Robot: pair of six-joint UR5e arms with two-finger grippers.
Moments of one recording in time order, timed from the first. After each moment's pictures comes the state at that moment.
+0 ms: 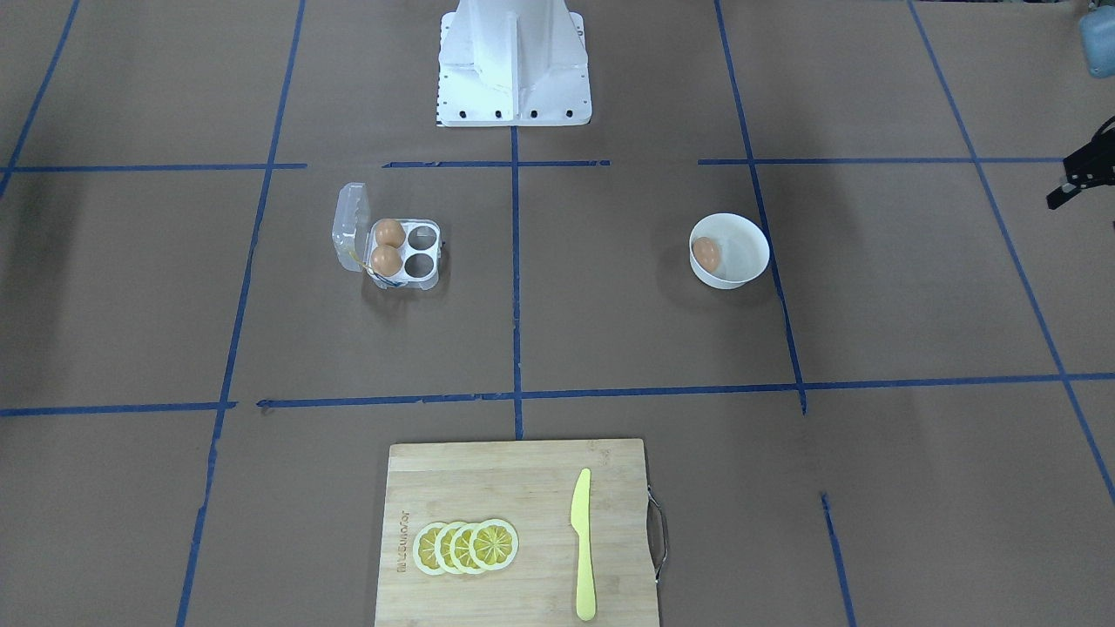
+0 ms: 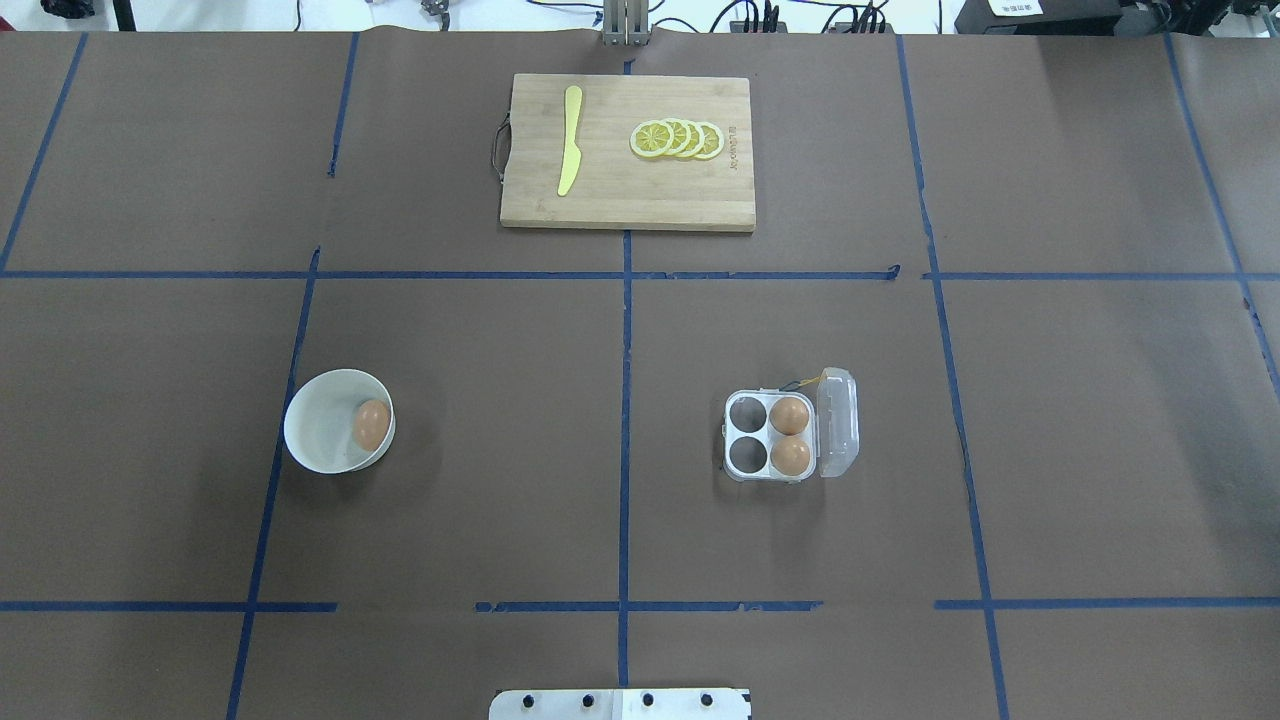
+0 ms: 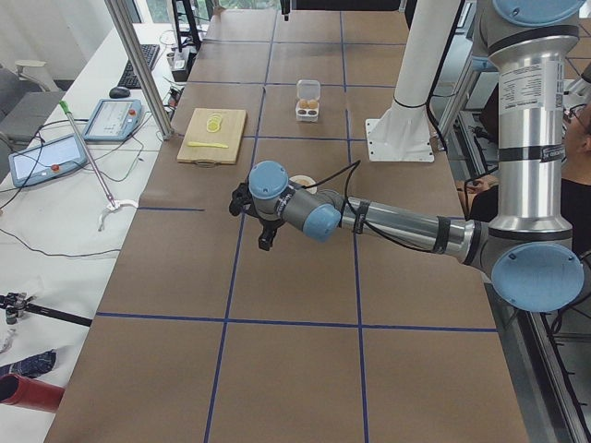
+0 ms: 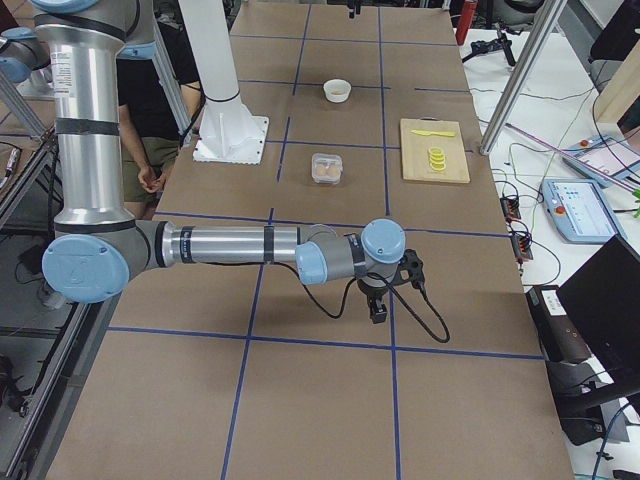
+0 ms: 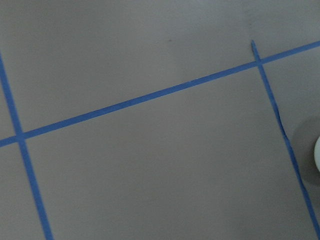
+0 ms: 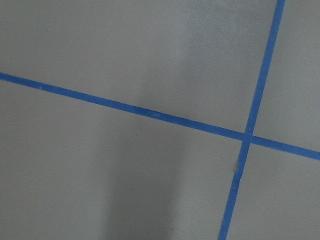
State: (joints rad) left arm -1.25 -1.48 -1.86 -1.96 -2.54 -0.39; right arm 1.43 -1.58 1.58 -1.34 2.42 0.01
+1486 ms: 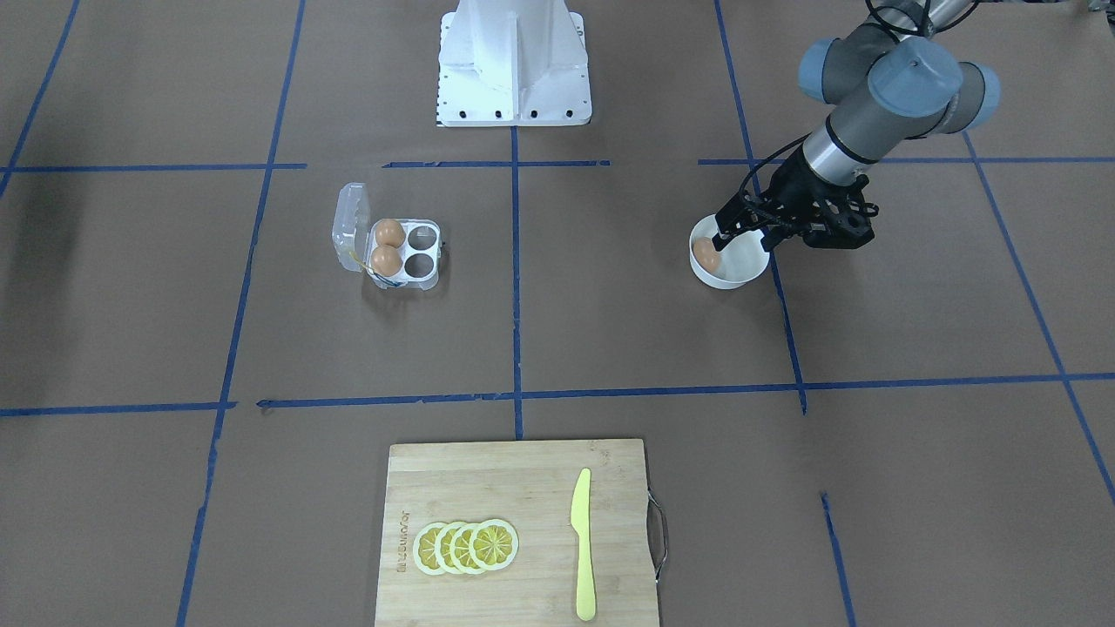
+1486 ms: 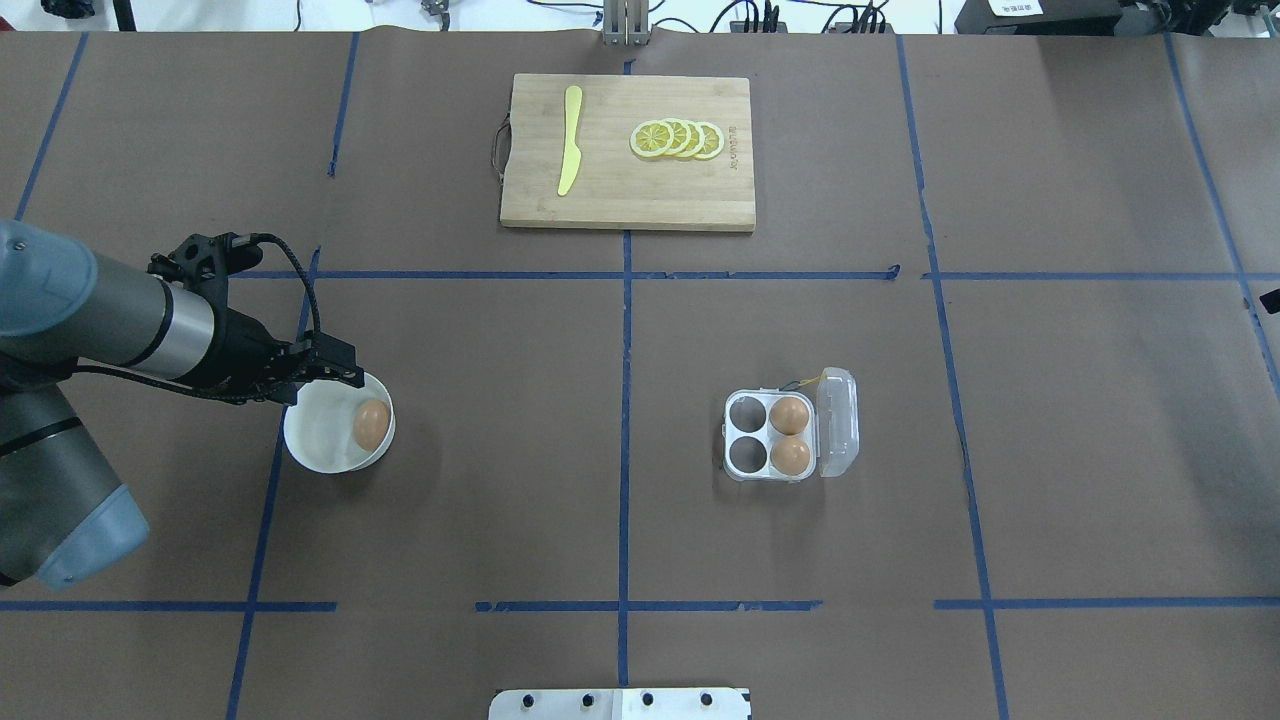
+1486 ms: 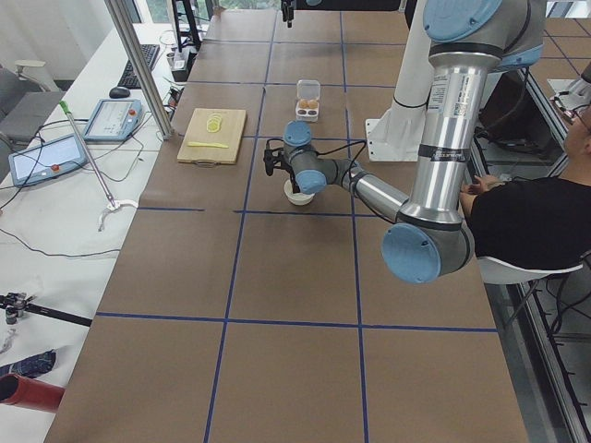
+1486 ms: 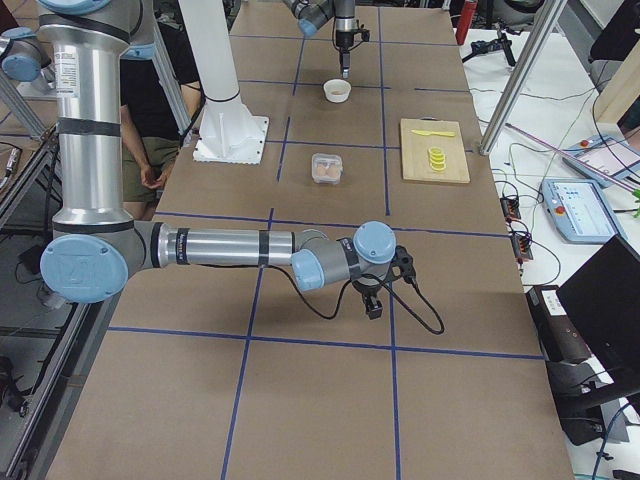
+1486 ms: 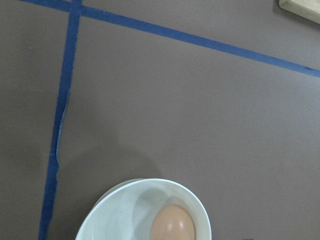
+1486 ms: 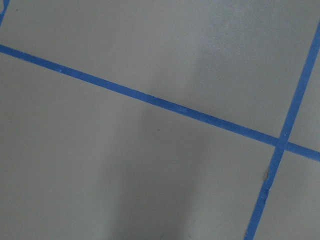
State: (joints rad) left arm -0.69 -1.72 -1.82 -2.16 -2.09 -1.35; right arm 1.38 -1.60 1.57 -1.26 2.43 0.02
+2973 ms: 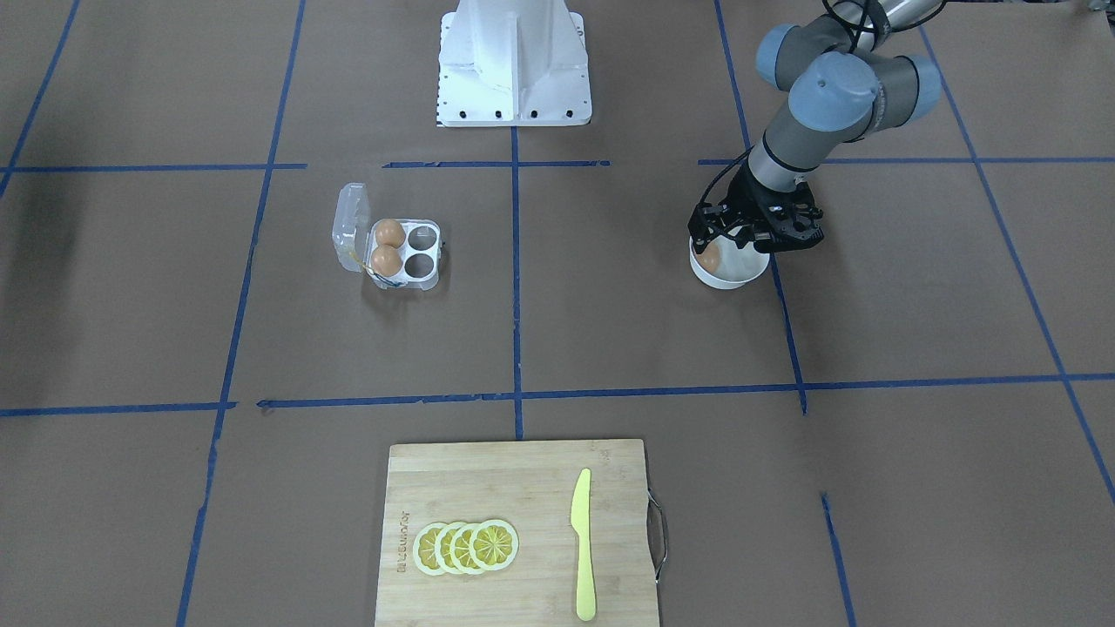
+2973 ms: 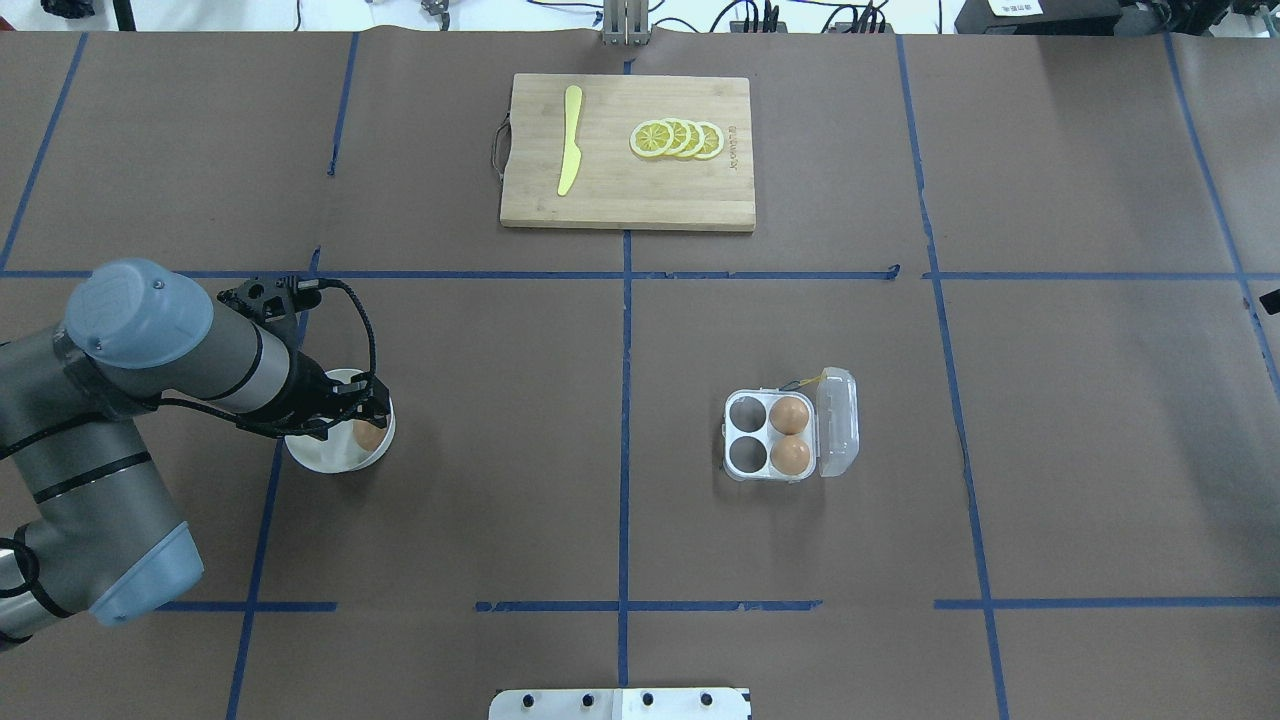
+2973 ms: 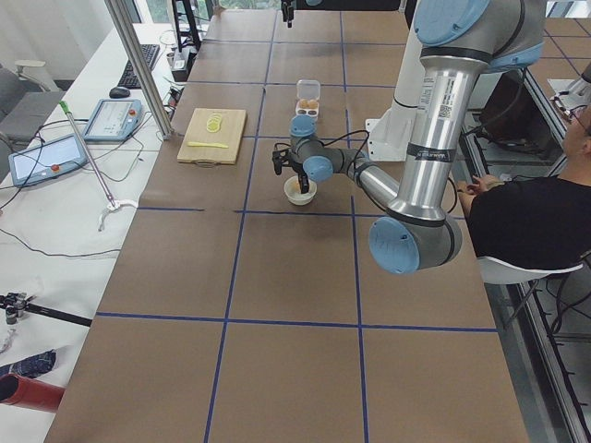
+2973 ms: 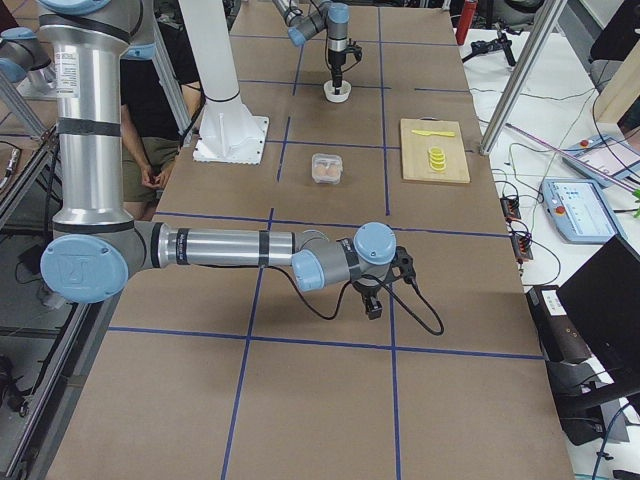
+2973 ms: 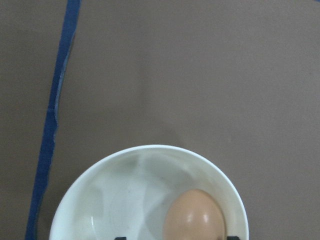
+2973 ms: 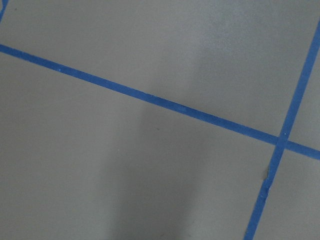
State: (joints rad) left arm -0.61 -1.78 -1.82 -1.95 -2.03 -1.35; right arm 1.38 -1.60 1.57 -1.26 2.43 0.02
